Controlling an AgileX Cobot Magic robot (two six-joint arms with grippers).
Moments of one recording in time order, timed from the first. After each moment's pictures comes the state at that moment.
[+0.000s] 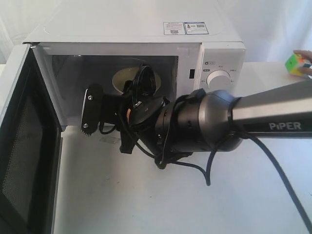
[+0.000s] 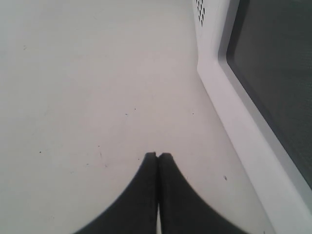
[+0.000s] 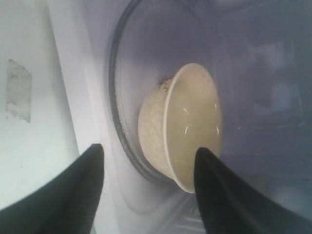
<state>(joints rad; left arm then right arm) 0.04 0.00 0.02 -0.21 0.42 0.16 0.82 1.88 -1.15 -1.74 0.48 0.94</state>
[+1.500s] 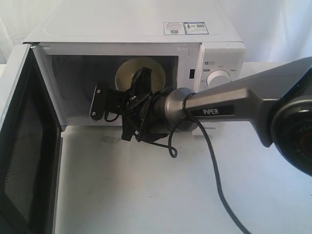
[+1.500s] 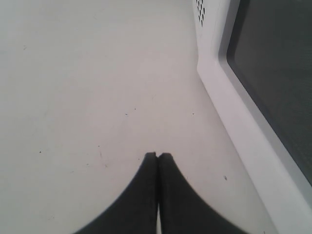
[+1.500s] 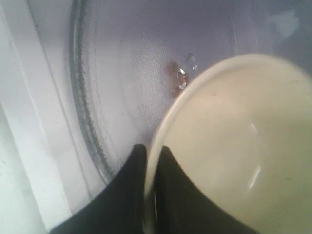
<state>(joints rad) 0.04 0.00 0.02 -0.21 0.42 0.16 0.70 2.16 -1.41 -1.74 0.45 0.94</state>
